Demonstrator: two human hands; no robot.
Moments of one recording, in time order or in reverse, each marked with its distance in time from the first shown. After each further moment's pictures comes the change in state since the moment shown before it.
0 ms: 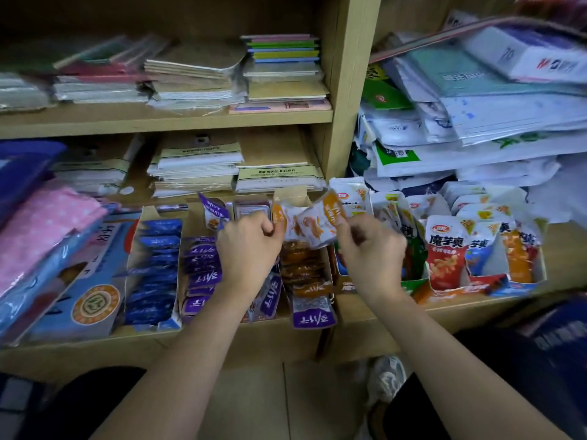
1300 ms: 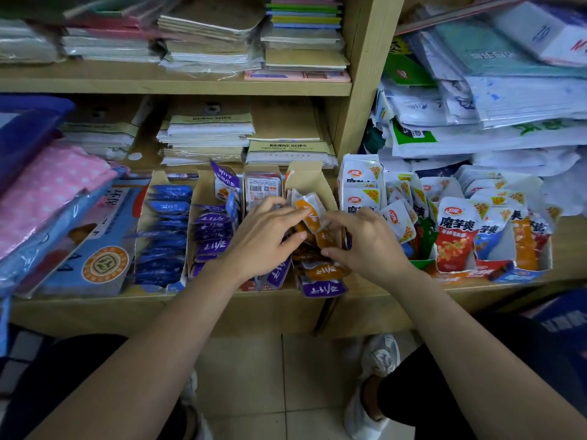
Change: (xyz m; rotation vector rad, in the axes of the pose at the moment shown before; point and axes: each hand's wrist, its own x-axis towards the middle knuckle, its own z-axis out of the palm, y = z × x) left_hand -0.020 -0.014 -0.016 -0.026 -0.607 0.274; right_hand -0.009 0.030 0.006 -0.210 -0.668 -0.162
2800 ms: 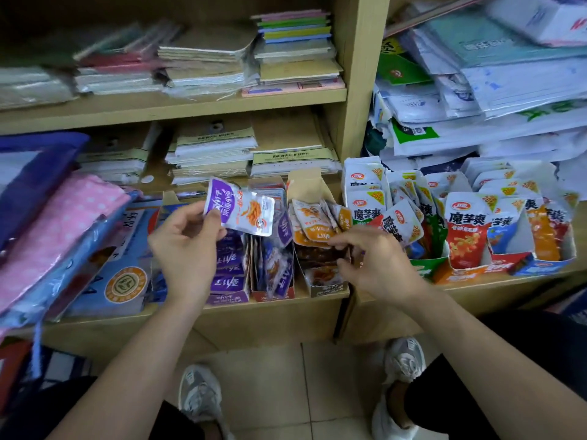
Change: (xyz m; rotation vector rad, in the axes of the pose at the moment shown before) left_hand -0.047 -0.017 -0.042 -0.769 0.908 -0.569; right_hand -0.027 -0.015 -0.005 0.290 0.083 -0.026
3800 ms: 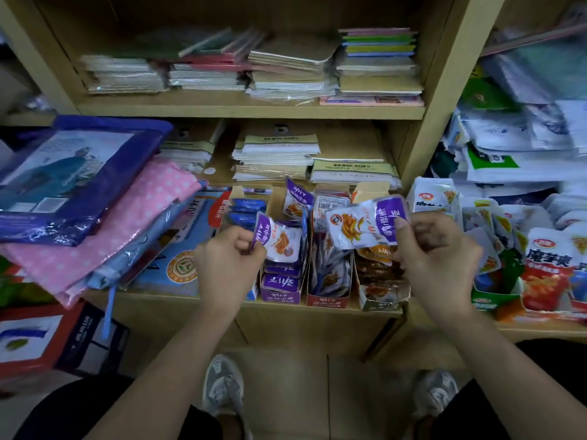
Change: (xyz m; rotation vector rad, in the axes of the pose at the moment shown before) left_hand 0.007 -0.019 -0.065 0.643 -0.051 0.303; right_hand 0.031 -0.066 0.018 0.336 0.560 0.125
